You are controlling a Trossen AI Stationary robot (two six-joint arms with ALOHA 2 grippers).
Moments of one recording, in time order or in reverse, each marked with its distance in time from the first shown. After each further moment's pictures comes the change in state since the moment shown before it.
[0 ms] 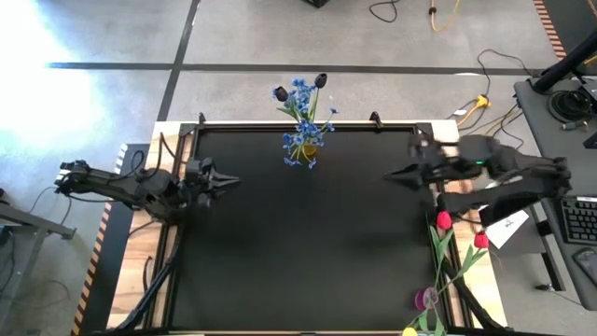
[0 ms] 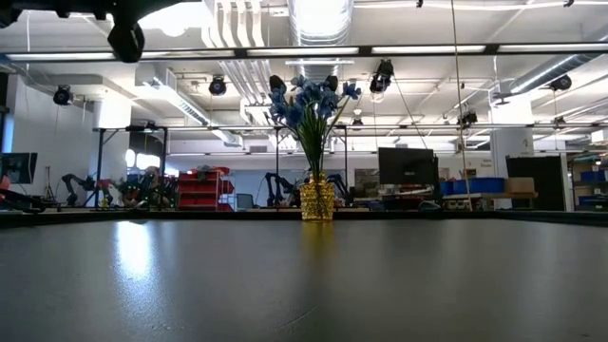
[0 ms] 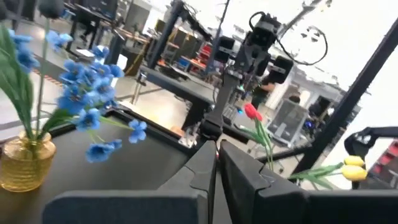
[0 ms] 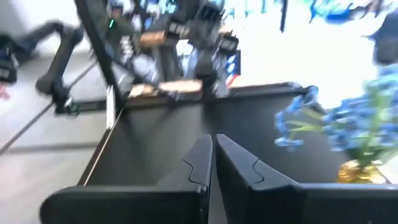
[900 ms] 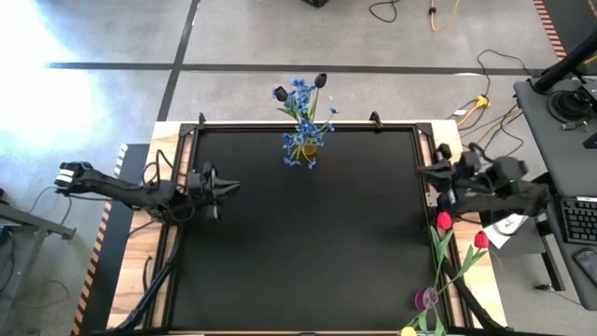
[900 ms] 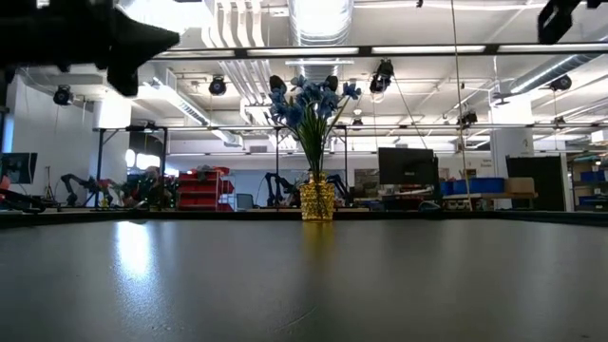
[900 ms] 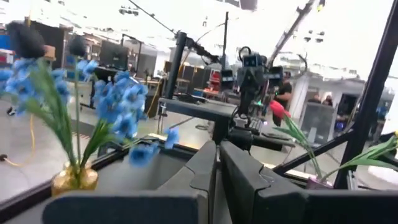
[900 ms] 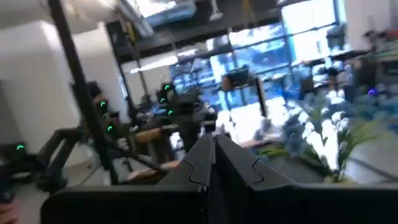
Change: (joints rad) left arm 0.002 0.002 -0.315 0.466 -0.055 0.312; right arm -0.003 -0.776 -0.526 0.236 0.170 0.113
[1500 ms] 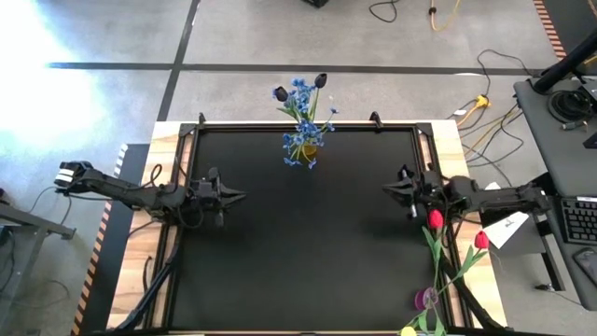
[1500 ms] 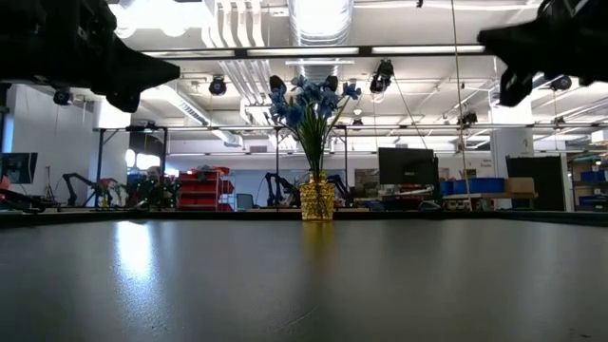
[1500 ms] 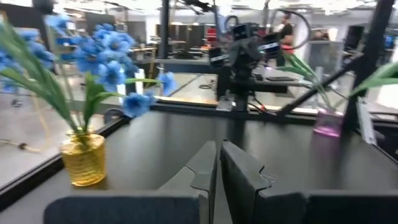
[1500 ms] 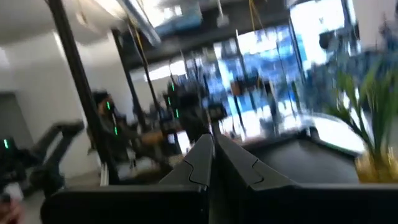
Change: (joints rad) left arm 0.003 0.018 -0.037 -0.151 0.039 0.077; right arm -0.002 0.115 -0.522 0.693 -0.035 0.022
